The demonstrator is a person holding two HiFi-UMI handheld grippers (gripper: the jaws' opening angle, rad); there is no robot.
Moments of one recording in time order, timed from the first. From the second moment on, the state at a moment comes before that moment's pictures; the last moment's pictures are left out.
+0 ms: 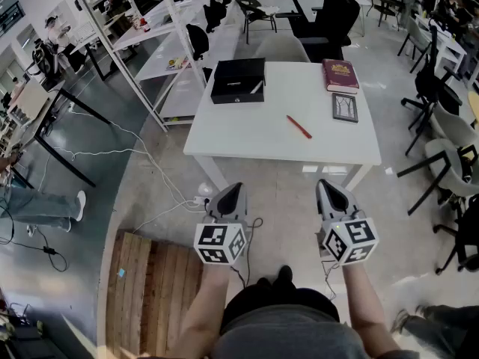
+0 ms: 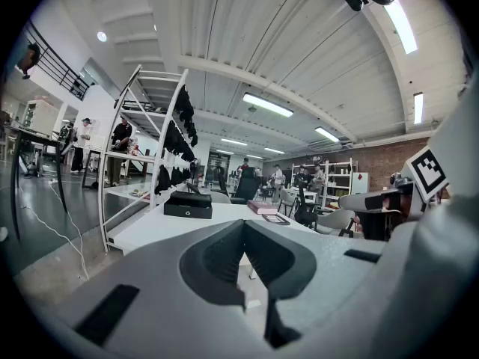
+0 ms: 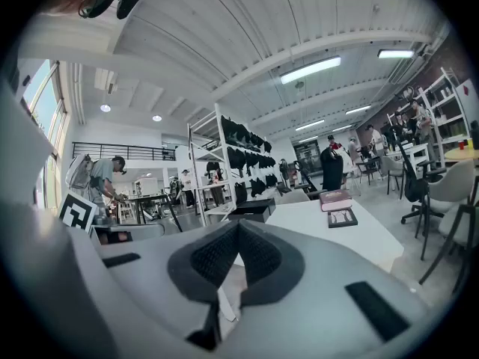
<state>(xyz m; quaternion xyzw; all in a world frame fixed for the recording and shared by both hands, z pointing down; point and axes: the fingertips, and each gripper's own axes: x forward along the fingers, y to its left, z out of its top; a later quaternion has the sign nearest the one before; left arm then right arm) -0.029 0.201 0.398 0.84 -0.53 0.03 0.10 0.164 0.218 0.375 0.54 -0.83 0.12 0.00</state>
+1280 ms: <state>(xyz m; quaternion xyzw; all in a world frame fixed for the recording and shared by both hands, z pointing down) -0.020 0.188 0.398 0.83 -0.55 0.03 0.09 0.181 0.197 0.374 0.52 -0.85 0.13 0.00</state>
